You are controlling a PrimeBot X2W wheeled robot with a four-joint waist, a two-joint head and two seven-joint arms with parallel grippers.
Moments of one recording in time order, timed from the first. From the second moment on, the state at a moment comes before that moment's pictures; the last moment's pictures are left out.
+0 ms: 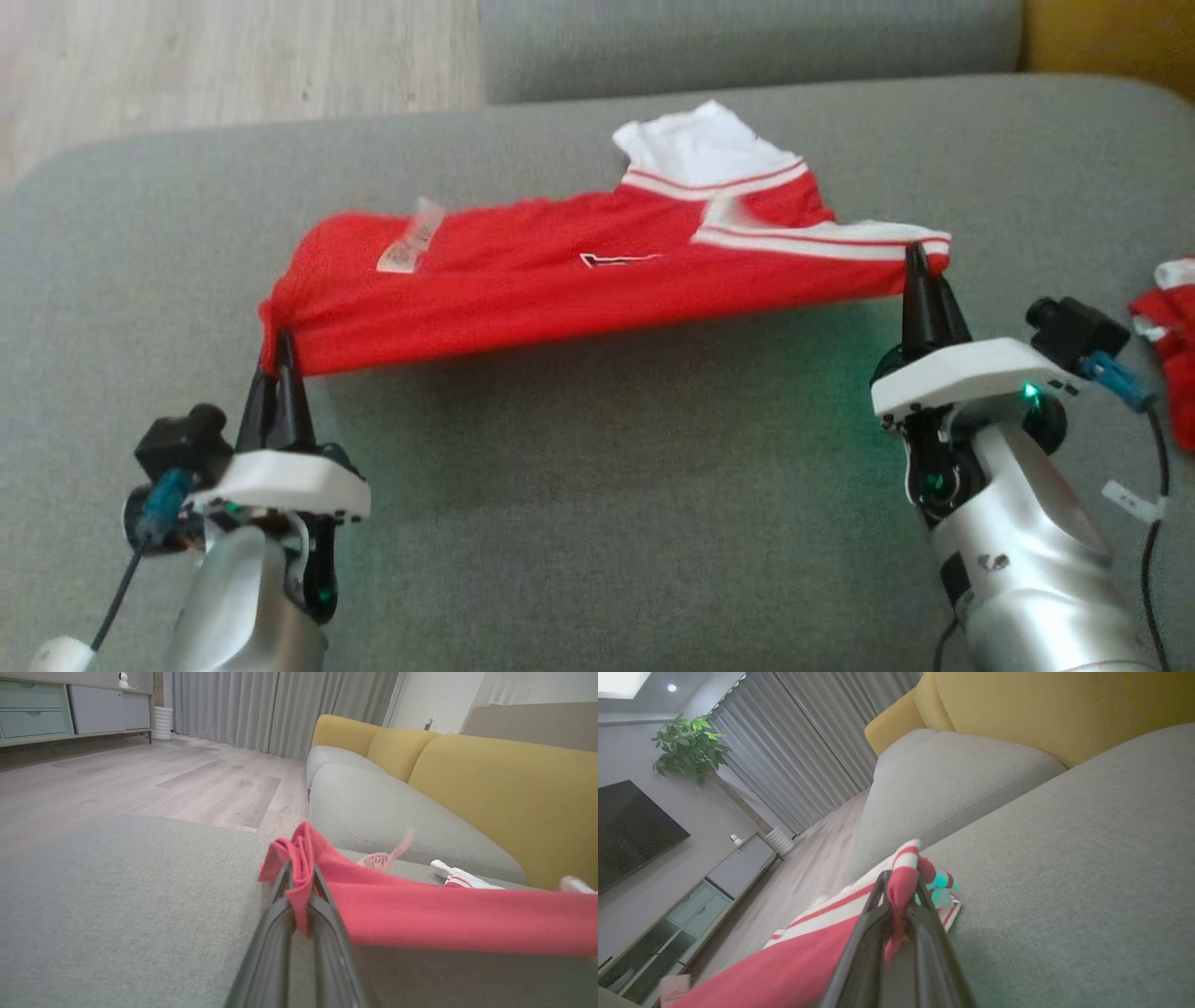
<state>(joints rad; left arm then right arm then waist) -0.37 0.04 0.03 0.65 -0.26 -0.10 -0.26 -0.51 -0.05 0.13 0.79 0.65 0.13 -0.26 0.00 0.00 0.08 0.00</state>
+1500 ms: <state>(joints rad) -0.65 0.16 0.03 1.06 -0.21 -0.04 -0.26 -0.39 -0.05 0.22 0.66 0.53 0.13 -0.26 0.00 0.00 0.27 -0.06</state>
